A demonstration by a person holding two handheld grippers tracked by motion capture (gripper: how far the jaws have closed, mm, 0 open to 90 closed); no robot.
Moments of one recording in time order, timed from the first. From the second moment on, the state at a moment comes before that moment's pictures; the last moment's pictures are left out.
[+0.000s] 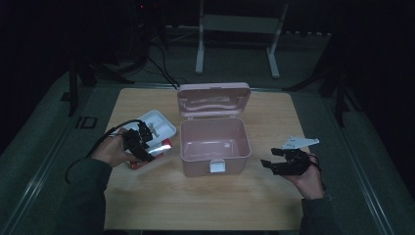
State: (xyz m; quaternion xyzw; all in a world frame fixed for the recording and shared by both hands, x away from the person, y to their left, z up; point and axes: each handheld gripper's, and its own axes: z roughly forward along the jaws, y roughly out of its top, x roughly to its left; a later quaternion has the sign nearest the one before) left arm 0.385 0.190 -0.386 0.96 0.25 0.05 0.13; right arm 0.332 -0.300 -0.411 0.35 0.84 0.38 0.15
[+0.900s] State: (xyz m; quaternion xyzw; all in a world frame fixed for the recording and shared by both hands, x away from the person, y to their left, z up) left arm 0.378 0.146 -0.281 0.97 0.16 0.09 0.16; right arm 0.334 -0.301 -0.414 0.35 0.84 0.38 0.15
